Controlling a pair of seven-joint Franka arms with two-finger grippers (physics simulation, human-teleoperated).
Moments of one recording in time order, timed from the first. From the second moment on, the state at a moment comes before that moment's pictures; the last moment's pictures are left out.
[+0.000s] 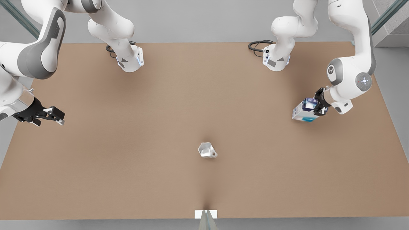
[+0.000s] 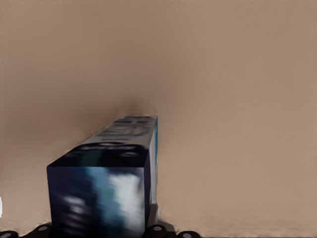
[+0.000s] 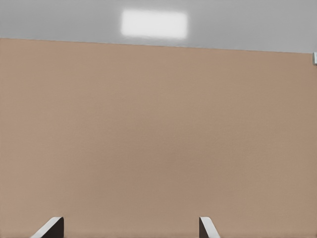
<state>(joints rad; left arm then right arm) -0.08 -0.10 0.09 -2.22 -0.04 1.95 -1.28 -0.05 0.19 -0.06 -1.36 0.01 1.66 -0.16</state>
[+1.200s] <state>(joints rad) -0.35 0.63 -0.44 -1.41 0.09 2.08 -2.25 -0.05 0.20 -0.06 -1.36 0.01 1.67 -0.16</state>
